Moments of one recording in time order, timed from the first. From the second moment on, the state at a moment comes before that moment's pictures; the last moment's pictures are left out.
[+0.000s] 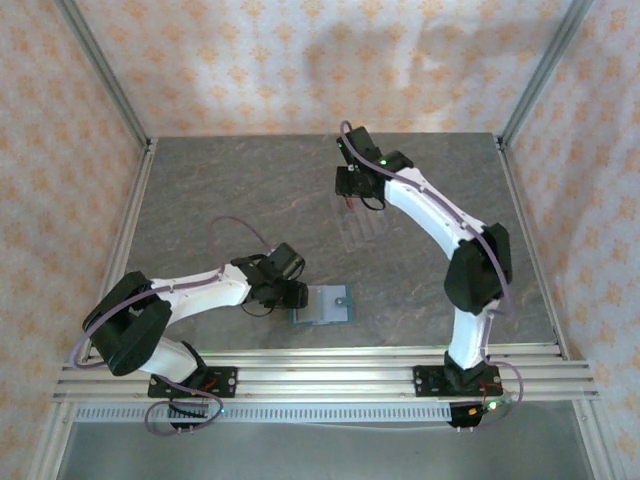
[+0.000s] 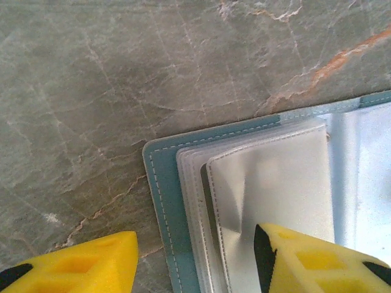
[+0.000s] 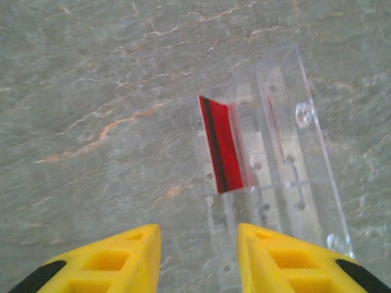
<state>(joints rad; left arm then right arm) -0.73 1.46 0.72 -0.48 0.05 -0.74 0.56 1.92 1.80 -0.85 0.15 0.46</state>
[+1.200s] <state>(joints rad) -0.74 1.44 0.66 -0.39 0.05 -0.77 0.56 2.40 2.25 -1.07 0.24 0.31</state>
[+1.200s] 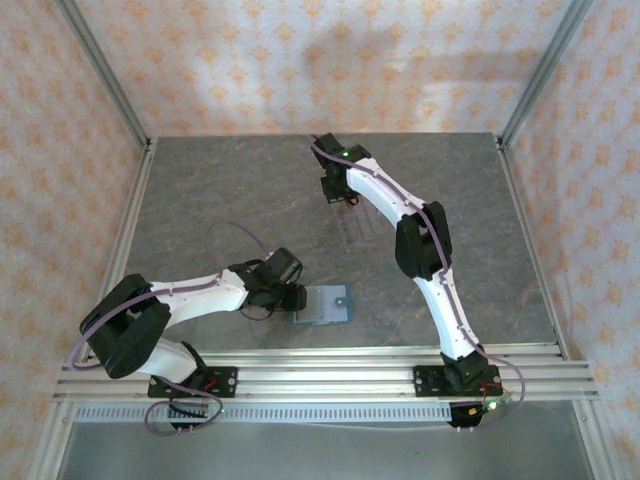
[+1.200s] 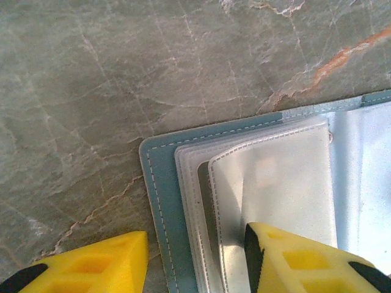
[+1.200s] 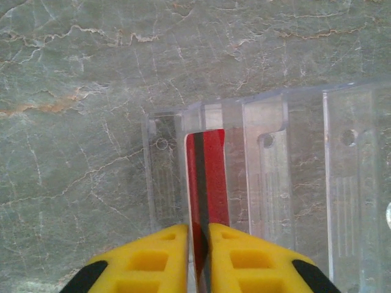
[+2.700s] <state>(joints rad) -0.74 1.41 0.66 -0.44 0.04 -0.75 0.73 1.36 0.89 -0.41 -0.06 0.60</state>
